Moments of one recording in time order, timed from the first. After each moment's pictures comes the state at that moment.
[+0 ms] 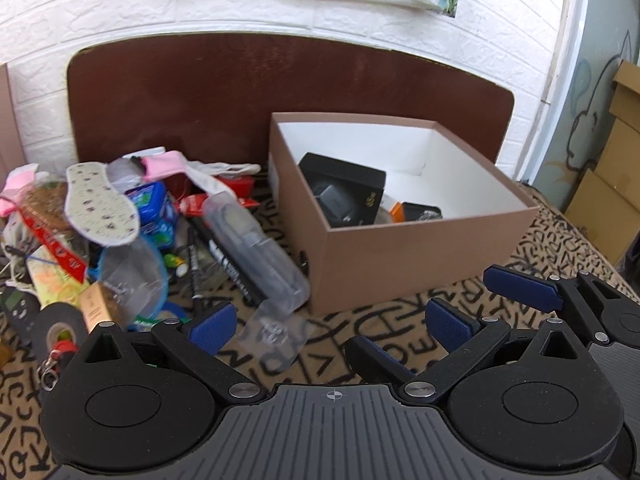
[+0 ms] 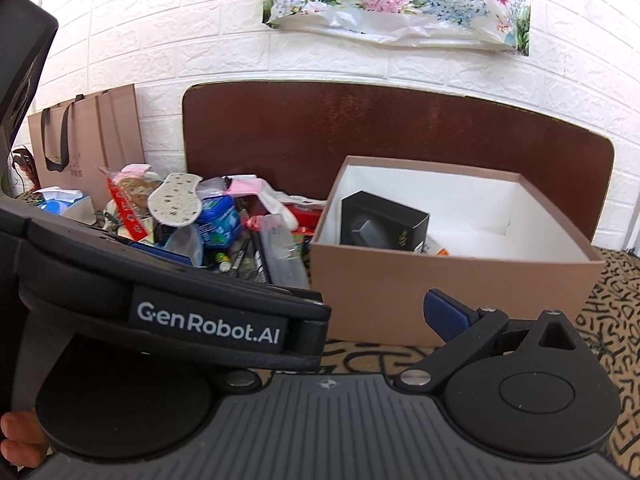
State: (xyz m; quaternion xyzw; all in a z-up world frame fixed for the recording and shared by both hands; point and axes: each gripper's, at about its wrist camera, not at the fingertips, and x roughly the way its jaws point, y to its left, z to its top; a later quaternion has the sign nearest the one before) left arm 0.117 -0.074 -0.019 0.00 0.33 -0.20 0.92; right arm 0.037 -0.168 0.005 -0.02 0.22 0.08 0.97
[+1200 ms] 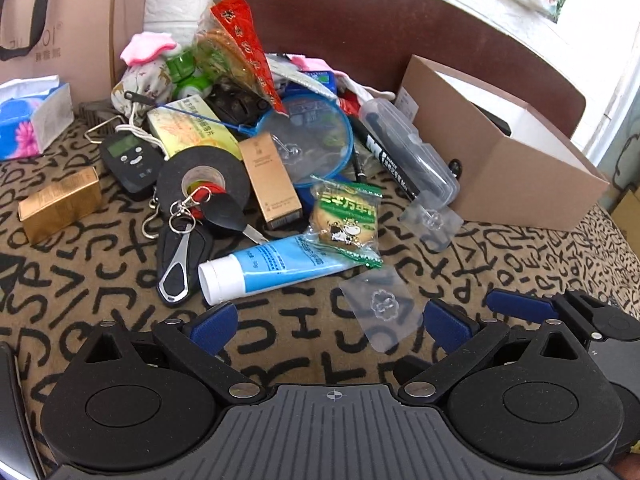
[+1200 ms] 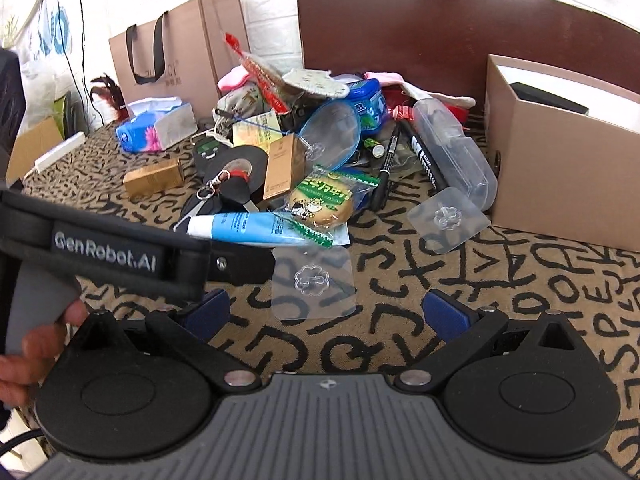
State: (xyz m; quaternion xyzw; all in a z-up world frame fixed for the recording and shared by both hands) left arm 0.079 0.074 -0.092 -0.07 0.38 -0.14 0.91; right arm 0.024 -0.077 -0.066 -0.02 0.32 0.20 0.93
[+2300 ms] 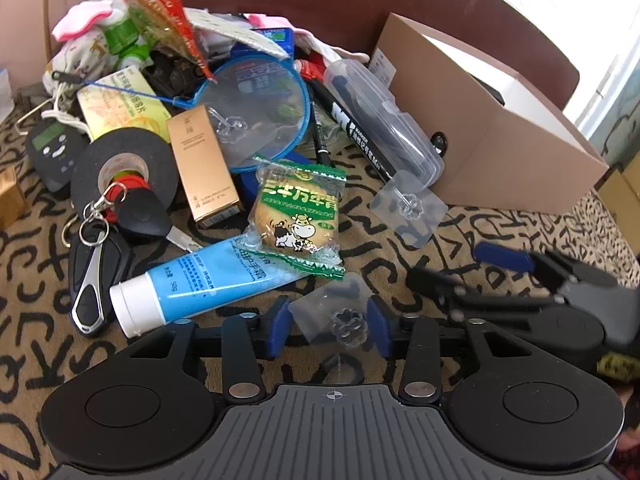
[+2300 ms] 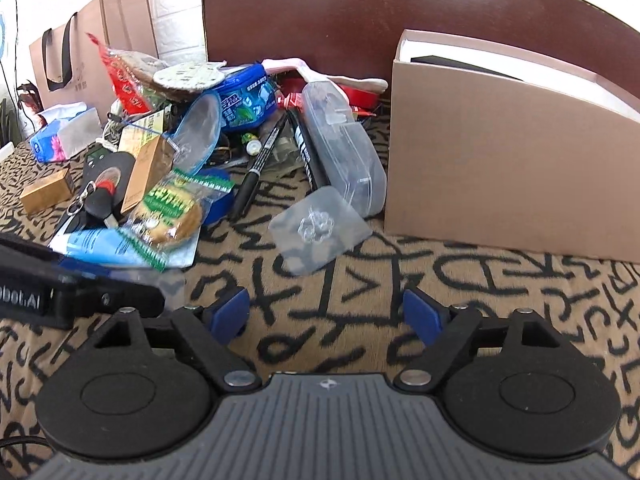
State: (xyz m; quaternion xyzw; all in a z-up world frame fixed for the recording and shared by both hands) left arm 0.125 0.036 -0.113 -0.07 0.43 -0.17 0.88; right arm 0.090 -0.135 -0.089 -0.02 0.33 0.12 0.94
